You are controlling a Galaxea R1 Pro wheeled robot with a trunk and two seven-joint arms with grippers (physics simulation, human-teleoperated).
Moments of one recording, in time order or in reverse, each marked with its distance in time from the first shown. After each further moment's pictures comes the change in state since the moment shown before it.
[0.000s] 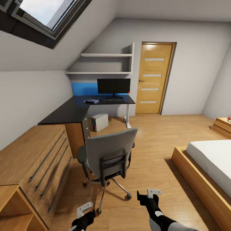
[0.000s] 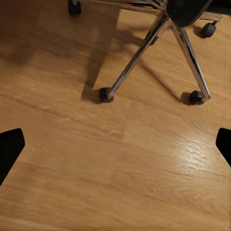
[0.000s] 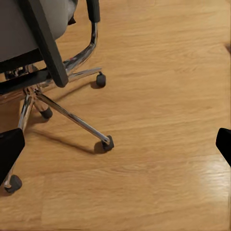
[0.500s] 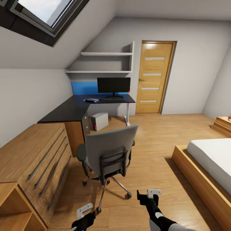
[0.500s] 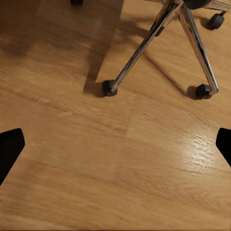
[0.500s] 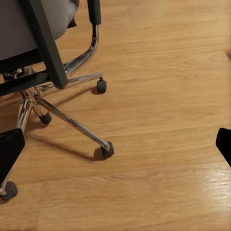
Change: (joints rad) left arm 0.000 -0.002 -0.001 0.015 0.003 0.000 0.001; right arm 0.007 0.001 0.000 0.001 0.014 -0.054 -0.001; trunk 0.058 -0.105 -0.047
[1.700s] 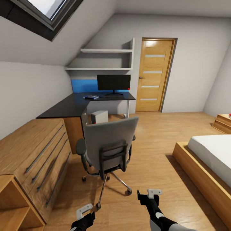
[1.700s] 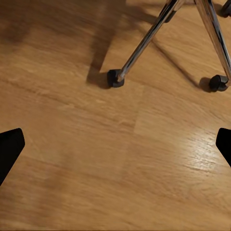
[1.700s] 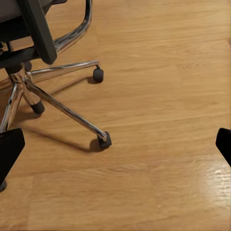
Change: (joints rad) left arm 0.000 0.002 -0.001 0.005 0.000 0.000 0.000; right arm 0.000 -0.003 -0.003 0.003 -0.001 -0.001 -0.001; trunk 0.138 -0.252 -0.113
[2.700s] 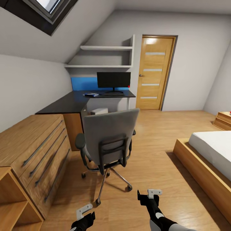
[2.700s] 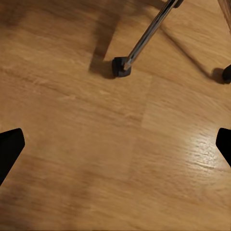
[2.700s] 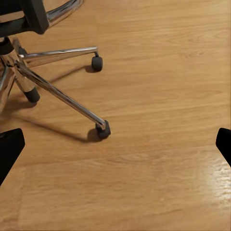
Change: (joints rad) left arm 0.000 0.000 0.000 0.002 0.000 0.000 0.000; right arm 0.001 0.001 0.000 0.000 0.002 0.000 -0.001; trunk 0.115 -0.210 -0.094
